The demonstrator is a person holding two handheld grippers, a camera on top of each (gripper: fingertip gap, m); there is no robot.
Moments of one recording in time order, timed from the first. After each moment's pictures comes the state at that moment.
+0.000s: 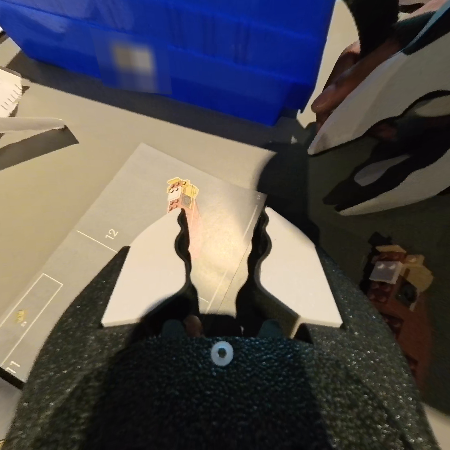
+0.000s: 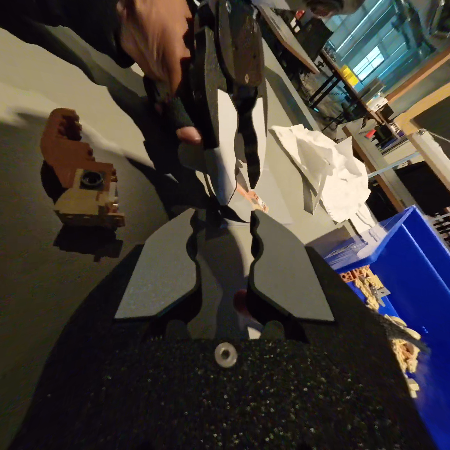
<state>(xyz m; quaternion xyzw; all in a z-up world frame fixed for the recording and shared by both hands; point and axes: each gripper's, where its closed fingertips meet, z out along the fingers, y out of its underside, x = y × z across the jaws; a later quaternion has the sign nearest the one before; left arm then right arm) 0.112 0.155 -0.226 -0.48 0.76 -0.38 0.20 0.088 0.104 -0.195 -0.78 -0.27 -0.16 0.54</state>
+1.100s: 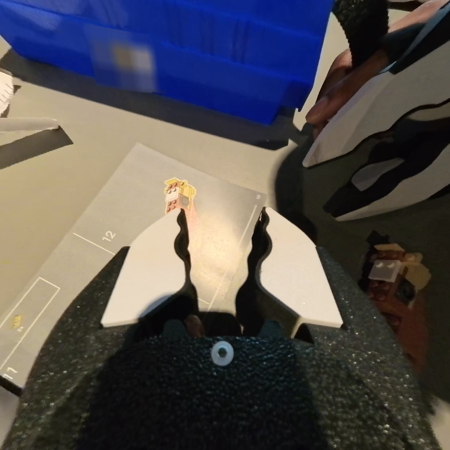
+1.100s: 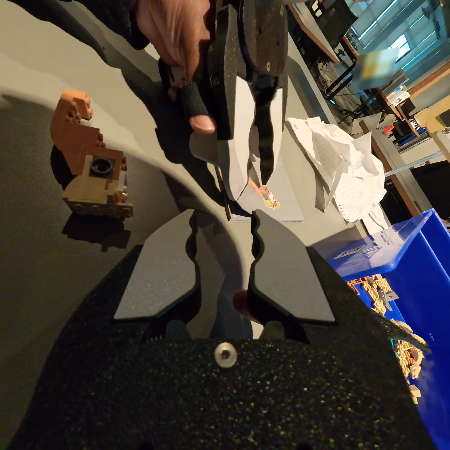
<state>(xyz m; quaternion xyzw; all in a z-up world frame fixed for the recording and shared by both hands) 0.112 0.153 -0.227 -0.48 0.77 -0.38 0.20 0.084 0.101 -0.206 -0.79 -0.29 -0.15 0.51</state>
